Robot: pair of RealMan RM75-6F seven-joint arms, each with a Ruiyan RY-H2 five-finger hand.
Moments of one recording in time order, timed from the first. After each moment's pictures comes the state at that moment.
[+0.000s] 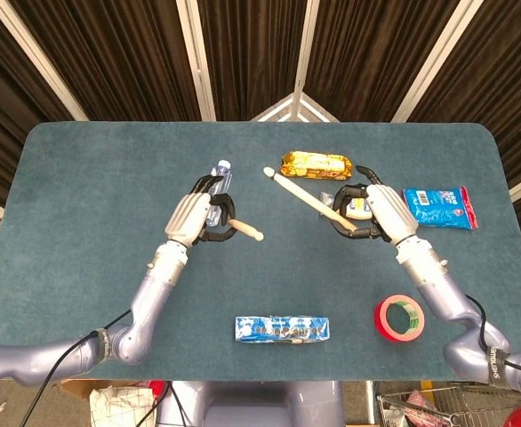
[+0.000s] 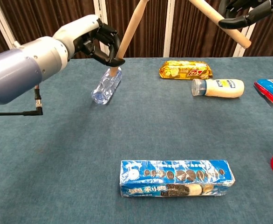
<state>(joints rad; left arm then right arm) -0.84 -1.71 -0.44 -1.48 0.95 1.02 0.17 0.69 -1.17 0.30 -1.59 -1.36 0.98 0.53</state>
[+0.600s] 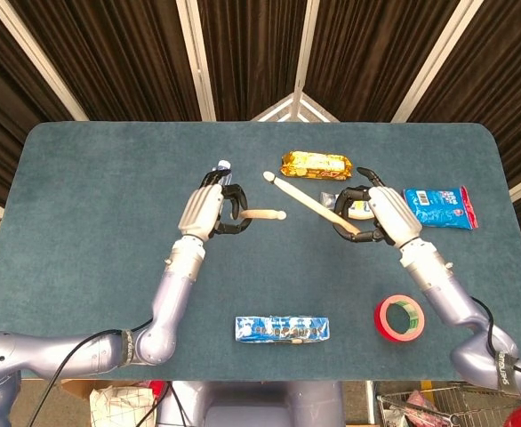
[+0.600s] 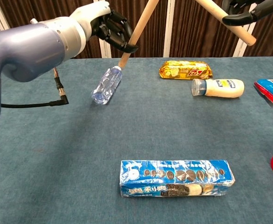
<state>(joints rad) -0.96 -1.75 -0.55 -1.59 0.65 1.15 0.39 0.68 -1.12 0.29 -1.63 -1.37 0.99 0.53</state>
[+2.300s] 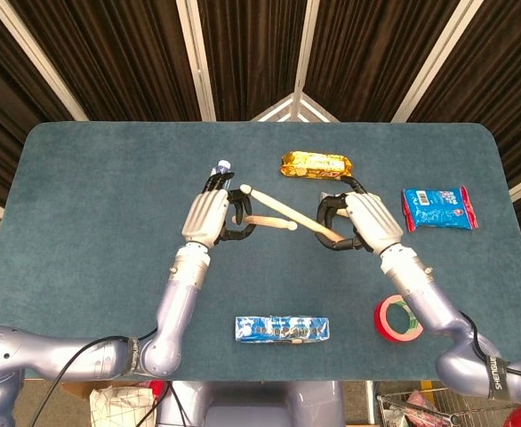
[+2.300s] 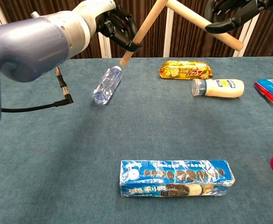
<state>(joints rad) -0.99 -1.74 -0.50 -1.68 0.62 1.27 0.47 0.73 -1.09 0.31 -1.82 -1.15 0.93 0.22</state>
